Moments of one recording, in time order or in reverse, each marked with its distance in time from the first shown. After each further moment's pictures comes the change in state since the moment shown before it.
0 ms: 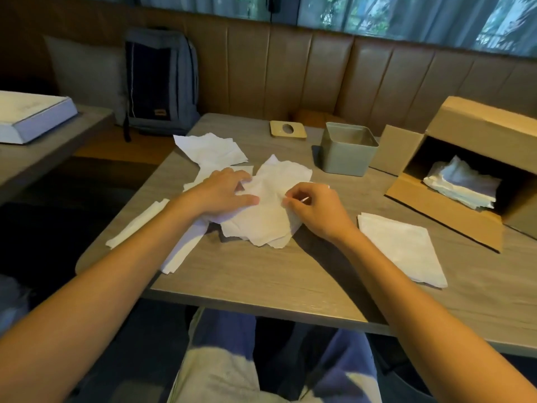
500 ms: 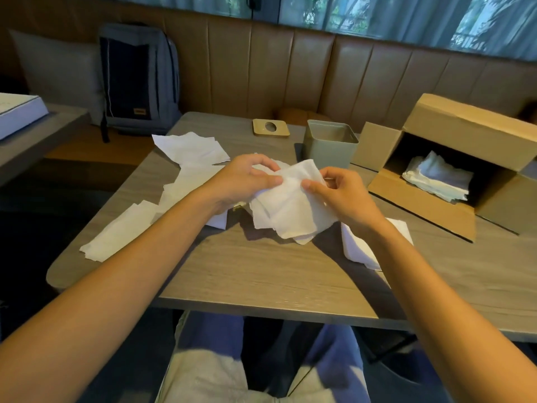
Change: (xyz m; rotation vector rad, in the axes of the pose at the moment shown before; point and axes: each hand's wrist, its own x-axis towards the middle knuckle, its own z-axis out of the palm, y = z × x) left_hand 0.004 0.069 0.005 -0.711 -0.050 0.059; right_hand -0.016 0.015 -0.058 0.229 0.129 0.130
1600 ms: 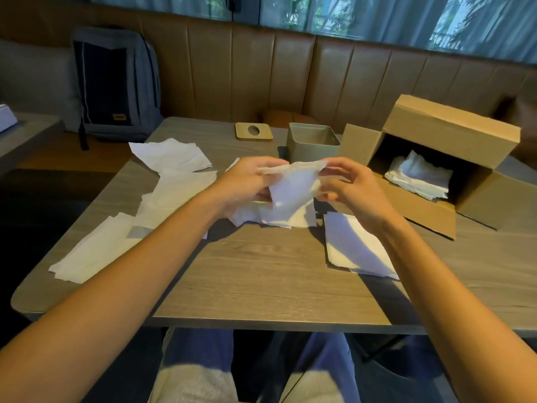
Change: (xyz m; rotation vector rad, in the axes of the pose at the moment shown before) left_hand 0.022 0.010 0.026 -0.127 -0.118 0.101; right_hand 0.011 0.012 -0.045 0.252 0.020 0.039
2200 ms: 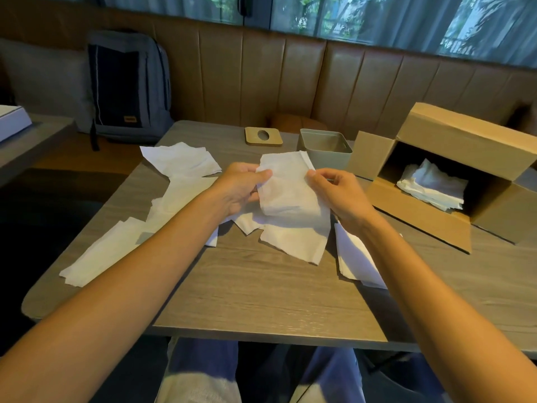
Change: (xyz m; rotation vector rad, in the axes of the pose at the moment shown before) left_hand 0.023 -0.008 -0.016 -0.283 0.315 -0.316; right_hand 0.029 0.009 0.041 -0.059 0.023 0.063
